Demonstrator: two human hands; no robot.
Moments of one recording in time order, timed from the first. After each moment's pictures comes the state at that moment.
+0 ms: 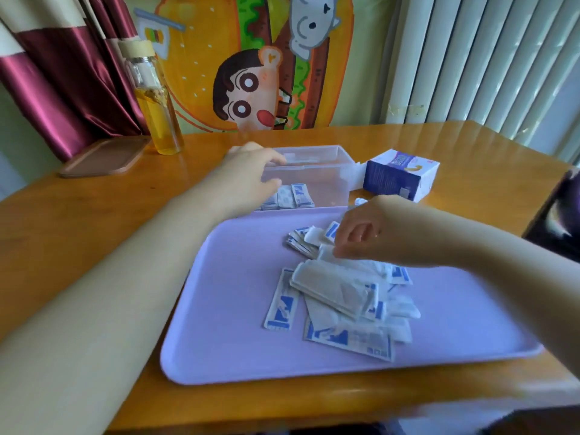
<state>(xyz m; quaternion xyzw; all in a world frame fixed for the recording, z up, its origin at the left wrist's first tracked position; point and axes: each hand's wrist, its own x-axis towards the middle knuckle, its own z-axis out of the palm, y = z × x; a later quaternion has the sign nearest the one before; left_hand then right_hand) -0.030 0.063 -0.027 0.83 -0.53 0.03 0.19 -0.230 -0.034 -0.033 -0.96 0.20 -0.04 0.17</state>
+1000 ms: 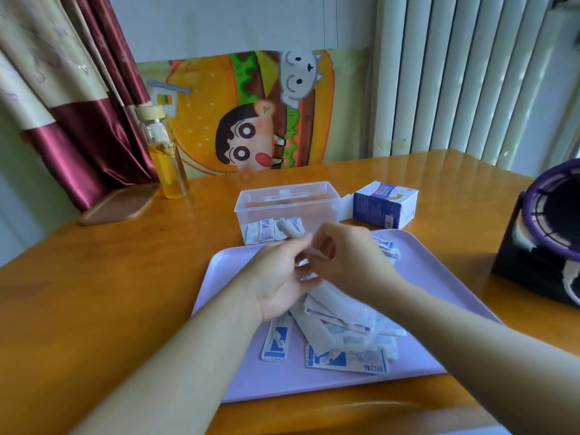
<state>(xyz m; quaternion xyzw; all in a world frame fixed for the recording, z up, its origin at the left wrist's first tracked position) -0.116 0.074 -0.062 0.53 -0.24 -0.49 0.65 -0.208 -0.017 -0.071 -0.89 0.22 -0.32 0.25</state>
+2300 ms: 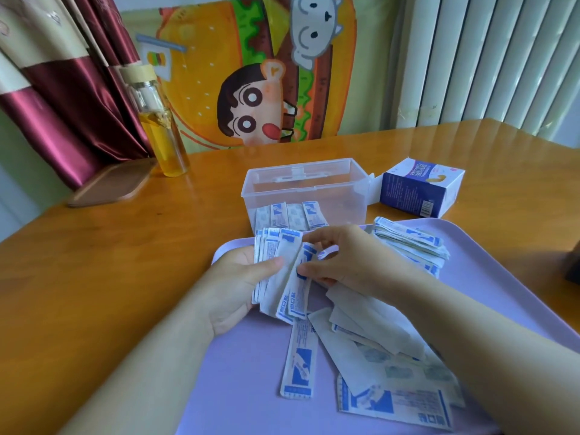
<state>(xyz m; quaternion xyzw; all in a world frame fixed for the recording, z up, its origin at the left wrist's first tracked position) -0.033 0.093 -0.102 0.65 -0.26 -0.39 0.60 -0.163 -0.028 -0.080 -0.83 0.25 -0.14 0.49</state>
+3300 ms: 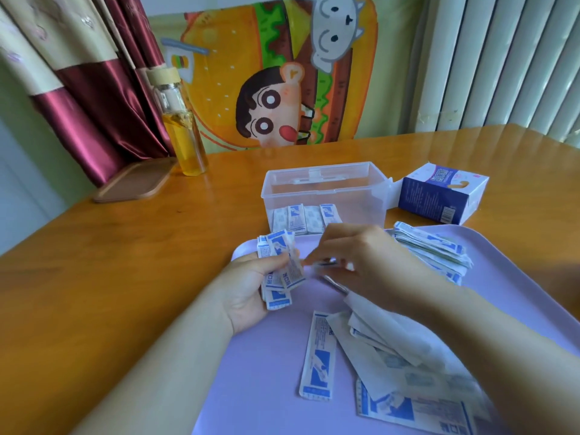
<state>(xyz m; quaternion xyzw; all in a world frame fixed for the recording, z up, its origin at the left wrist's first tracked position) -0.032 0.096 -0.102 0.56 -0.15 -0.45 0.68 -0.163 -0.031 -0.082 -0.95 -0.01 -0.25 0.17</state>
